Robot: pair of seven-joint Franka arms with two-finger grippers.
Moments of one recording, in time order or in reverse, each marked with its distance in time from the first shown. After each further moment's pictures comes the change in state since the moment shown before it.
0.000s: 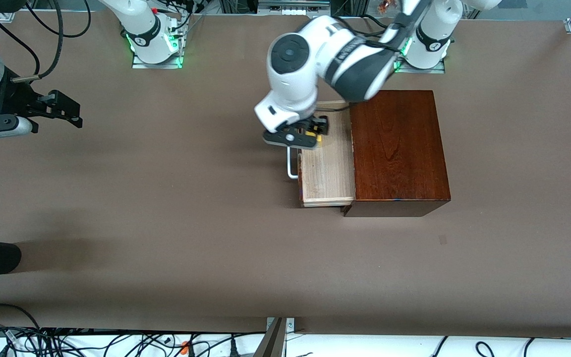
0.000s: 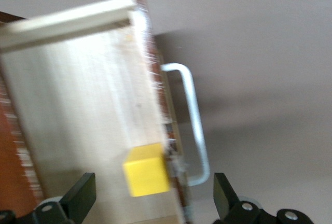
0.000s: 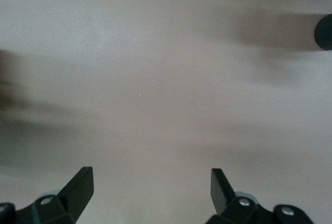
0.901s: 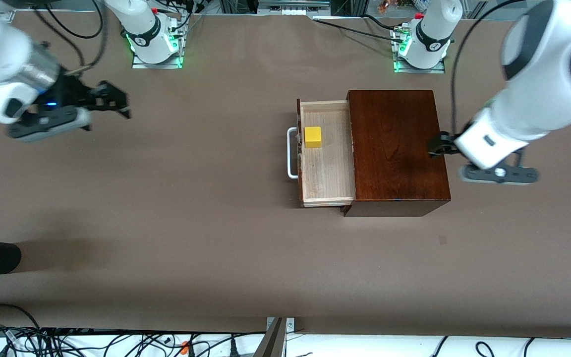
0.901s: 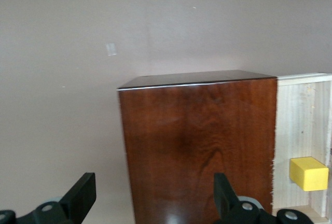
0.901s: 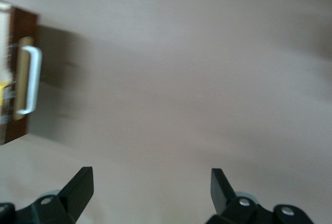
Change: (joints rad) left arm 0.520 -0.222 0.008 -0.002 0.000 -0.200 0.399; right arm 0.084 0.026 0.097 0.001 0.135 0.012 -0.002
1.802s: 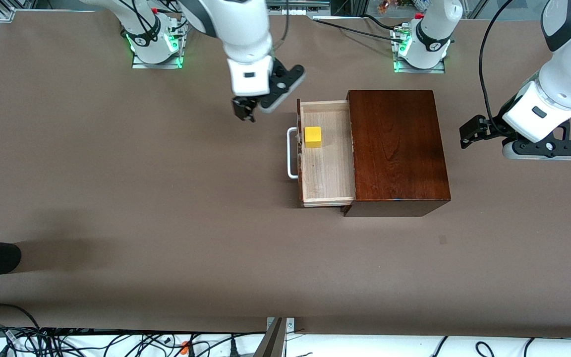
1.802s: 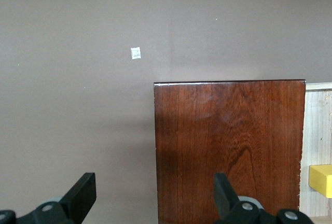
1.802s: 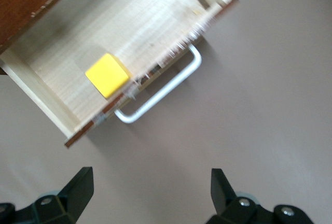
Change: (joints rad) left arm 0.159 -0.211 -0.098 -0.298 0.006 0.180 0.025; right arm 0.546 0.233 0.011 0.000 -0.155 0.338 -0.056
